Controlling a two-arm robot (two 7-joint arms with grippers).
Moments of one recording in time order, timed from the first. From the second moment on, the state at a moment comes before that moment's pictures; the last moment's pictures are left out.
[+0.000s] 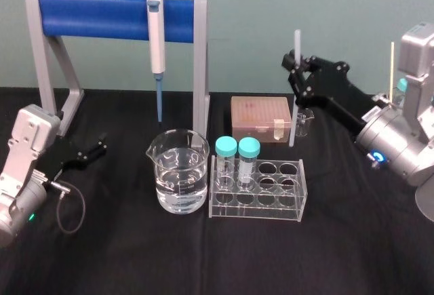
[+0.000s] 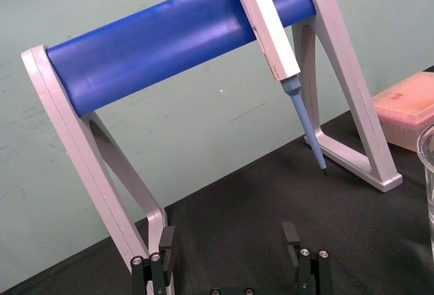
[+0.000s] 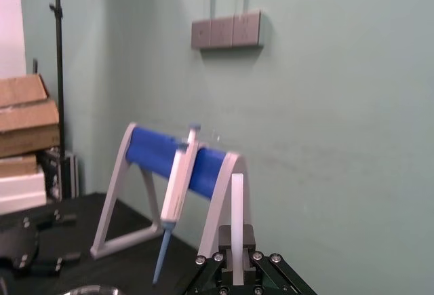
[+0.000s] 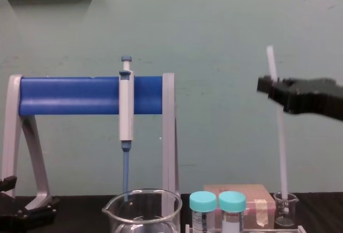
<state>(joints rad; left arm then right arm) -0.20 0.60 0.45 -1.41 -0.25 -0.12 0.03 0.28 0.41 -0.29 -1.55 0.42 -0.08 0.43</state>
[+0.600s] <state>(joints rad) -0.20 0.60 0.45 -1.41 -0.25 -0.12 0.03 0.26 0.41 -0.23 -1.62 0.44 -0.11 0.41</state>
